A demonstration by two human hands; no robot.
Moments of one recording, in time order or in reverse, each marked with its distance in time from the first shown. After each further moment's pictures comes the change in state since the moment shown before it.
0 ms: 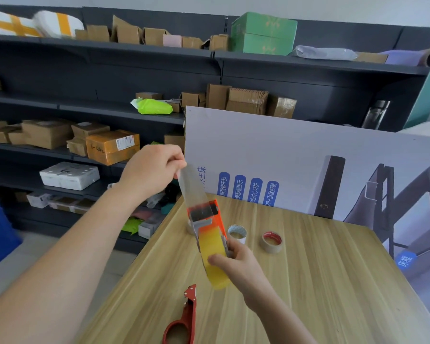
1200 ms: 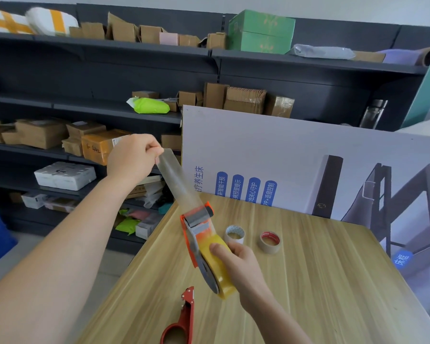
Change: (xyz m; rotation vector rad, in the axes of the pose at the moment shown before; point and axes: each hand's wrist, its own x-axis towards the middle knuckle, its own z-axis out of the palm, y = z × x) left_hand 0.027 -0.038 0.007 0.020 0.209 -0.180; right_hand 0.004 -0.007 0.005 0.057 0.111 0.021
